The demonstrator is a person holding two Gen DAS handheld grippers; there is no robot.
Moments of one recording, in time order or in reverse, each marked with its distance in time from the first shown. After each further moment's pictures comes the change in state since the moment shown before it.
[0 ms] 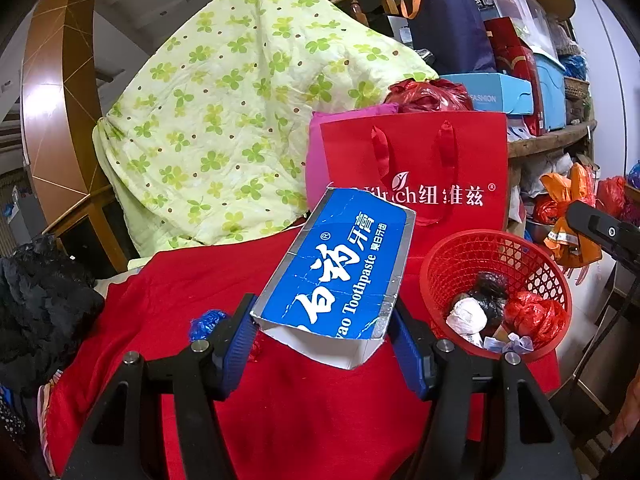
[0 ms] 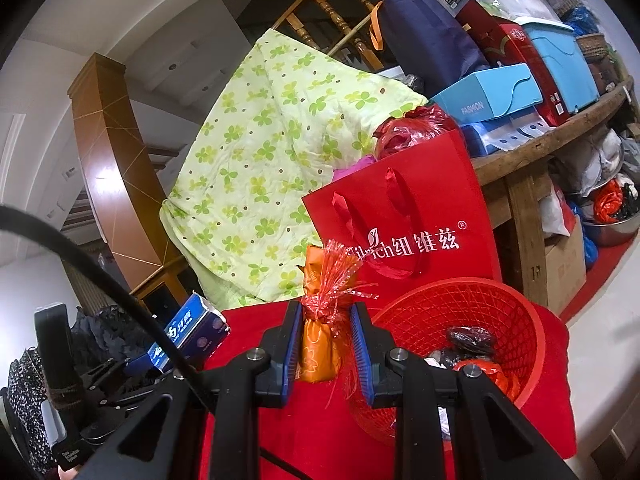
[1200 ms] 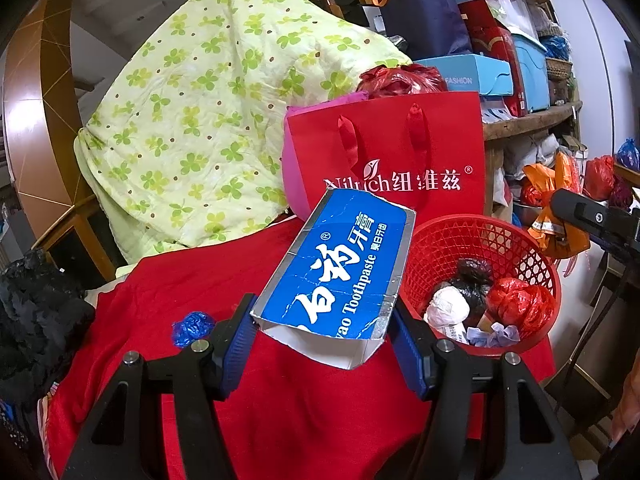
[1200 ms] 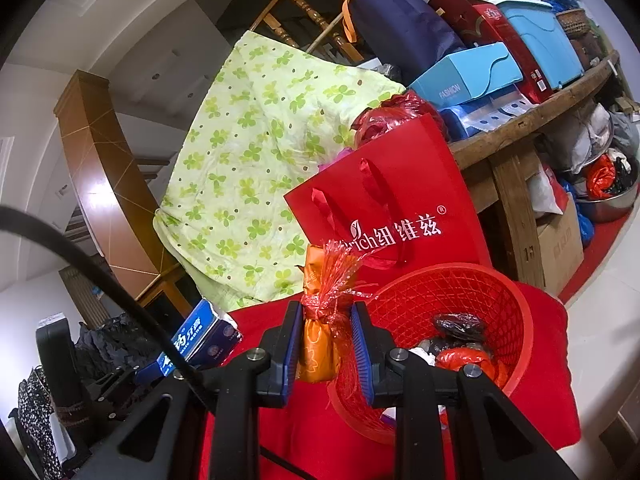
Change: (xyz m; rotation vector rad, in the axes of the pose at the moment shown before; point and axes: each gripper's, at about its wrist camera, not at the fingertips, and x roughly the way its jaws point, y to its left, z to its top) left arm 0.006 -0.029 -0.005 0.062 0.021 -0.043; right arm -0.003 -0.025 -0.004 0.079 0.015 -0.010
